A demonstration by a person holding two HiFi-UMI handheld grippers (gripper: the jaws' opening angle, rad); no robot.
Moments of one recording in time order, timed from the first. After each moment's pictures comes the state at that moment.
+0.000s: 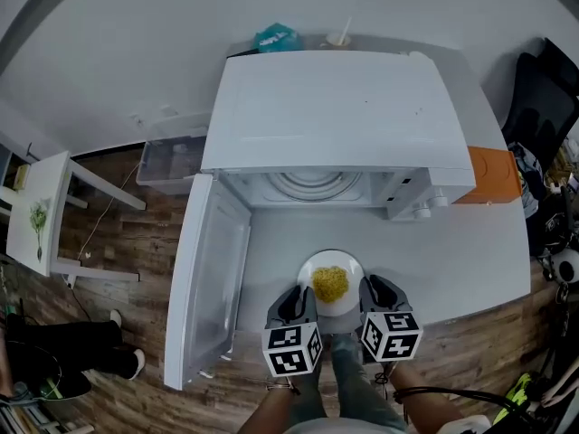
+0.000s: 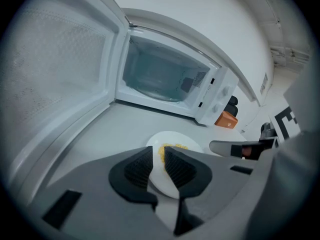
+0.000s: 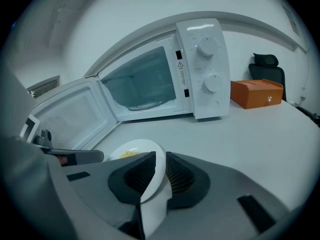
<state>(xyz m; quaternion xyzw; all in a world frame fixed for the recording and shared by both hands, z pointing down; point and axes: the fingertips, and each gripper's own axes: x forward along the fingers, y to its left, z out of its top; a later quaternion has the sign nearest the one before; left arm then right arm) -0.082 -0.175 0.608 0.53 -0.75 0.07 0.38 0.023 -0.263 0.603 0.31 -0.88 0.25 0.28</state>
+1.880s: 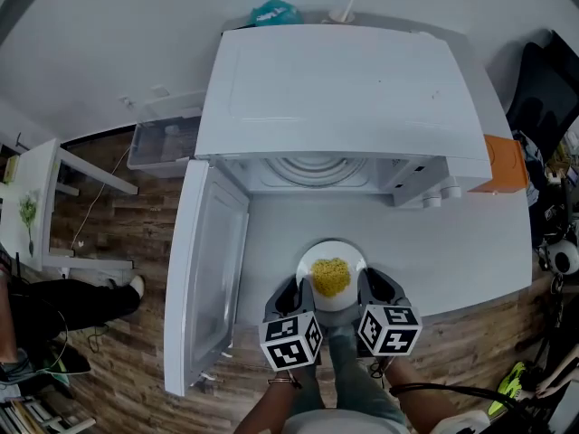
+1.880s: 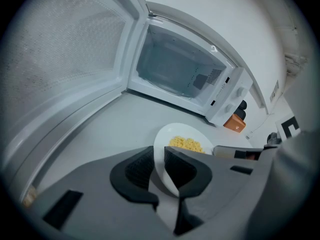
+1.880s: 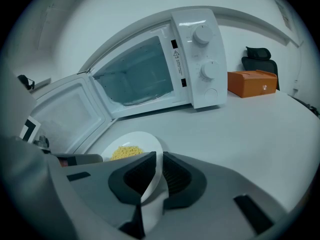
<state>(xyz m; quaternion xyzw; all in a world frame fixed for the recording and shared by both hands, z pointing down) -0.095 -0.164 0.633 0.49 -0.76 0.05 0.43 0.016 -0.255 0.623 0.33 -0.85 0.28 0.29</state>
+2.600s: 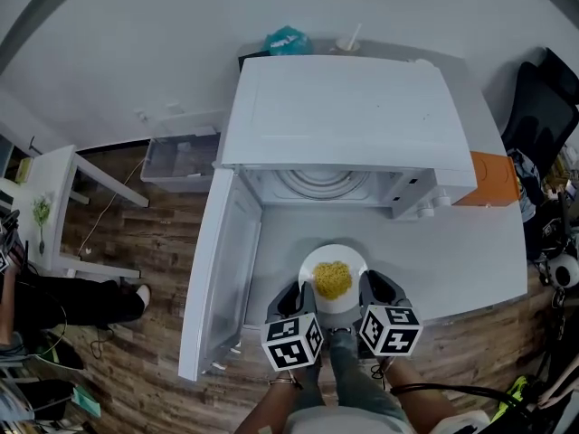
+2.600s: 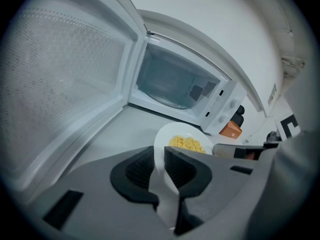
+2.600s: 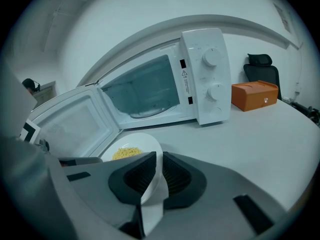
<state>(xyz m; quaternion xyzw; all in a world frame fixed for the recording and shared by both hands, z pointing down) -0.102 -0.158 0.594 0.50 -0.77 0.03 0.40 0.007 -0.254 0.580 0.33 -0.87 0.27 0.26</state>
